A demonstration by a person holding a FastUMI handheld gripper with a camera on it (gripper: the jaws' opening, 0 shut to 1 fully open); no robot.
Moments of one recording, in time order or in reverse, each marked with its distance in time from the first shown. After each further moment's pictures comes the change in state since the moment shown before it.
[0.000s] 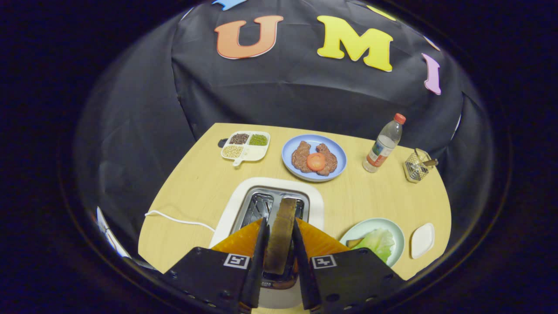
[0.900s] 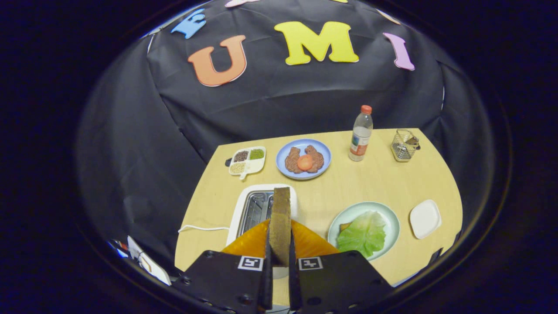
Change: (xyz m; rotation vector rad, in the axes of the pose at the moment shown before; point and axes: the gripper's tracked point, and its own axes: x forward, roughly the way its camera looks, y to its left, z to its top) arm -0.098 -0.046 0.017 0.213 -0.030 0.118
